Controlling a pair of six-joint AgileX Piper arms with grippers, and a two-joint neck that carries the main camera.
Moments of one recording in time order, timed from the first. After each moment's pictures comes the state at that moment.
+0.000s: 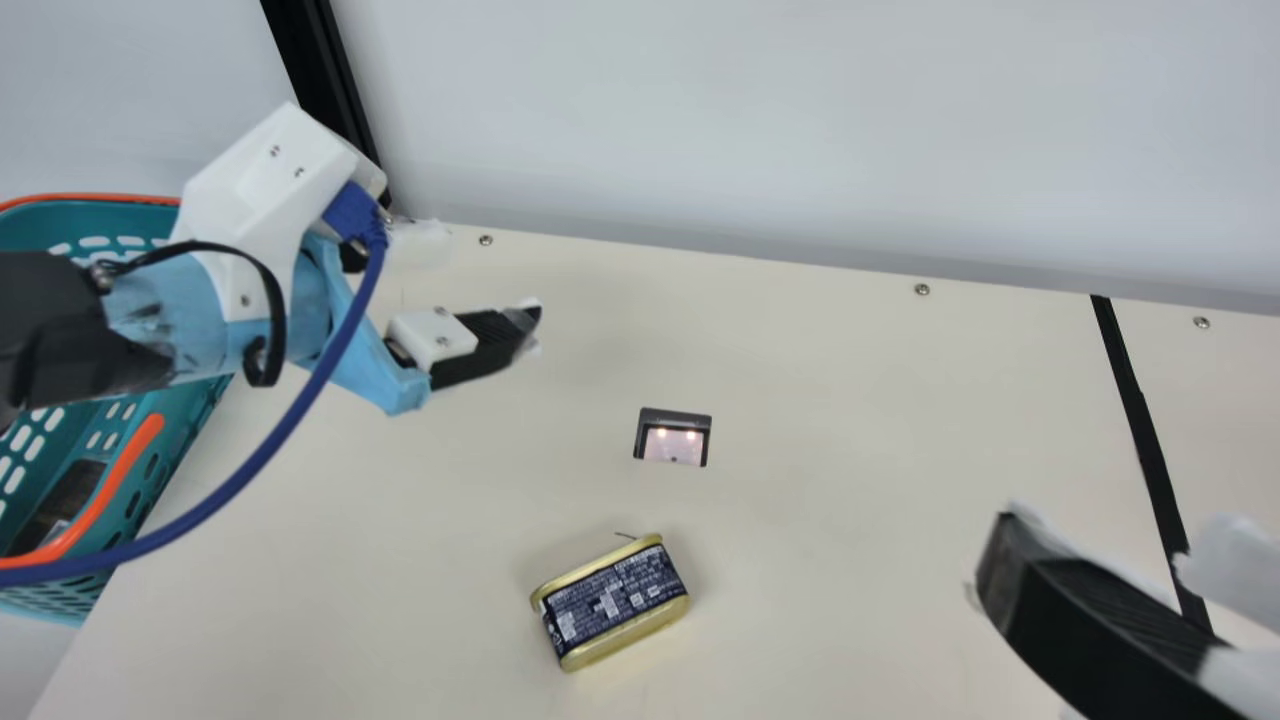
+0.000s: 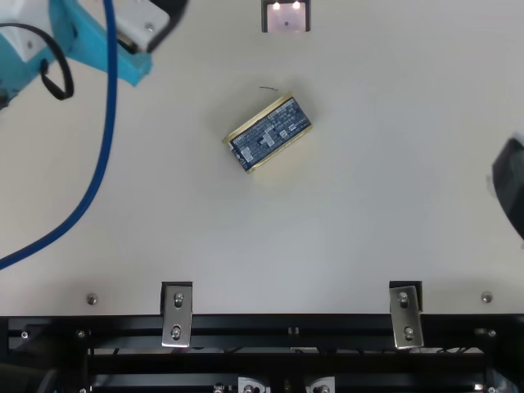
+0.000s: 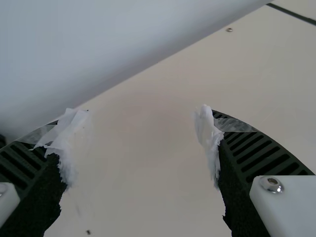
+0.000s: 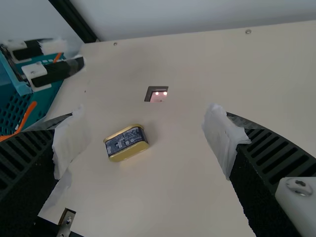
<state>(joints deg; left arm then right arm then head) -7.7 82.2 -52.8 -65.2 21.3 80.9 7.4 46.8 -64.3 20.4 62.1 1.8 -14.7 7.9</state>
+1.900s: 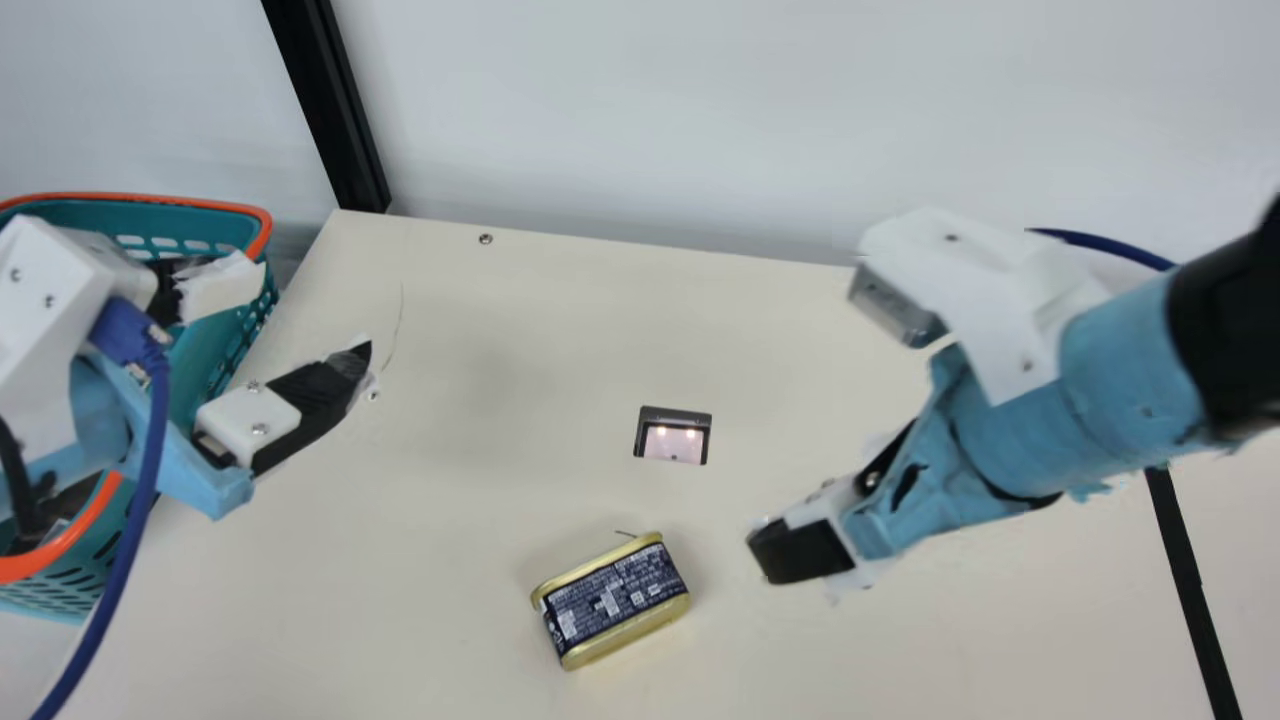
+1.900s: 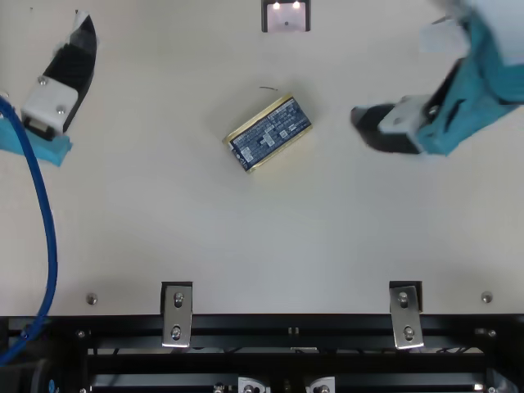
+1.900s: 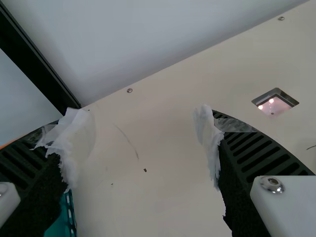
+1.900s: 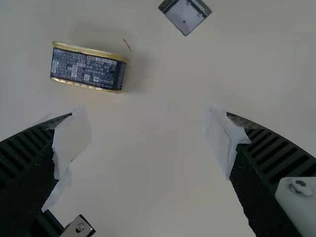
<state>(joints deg) 7.8 63.1 -32.4 -84.5 23.7 108.3 19.4 91.2 -82.1 17.1 69.9 -32.0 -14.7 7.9</state>
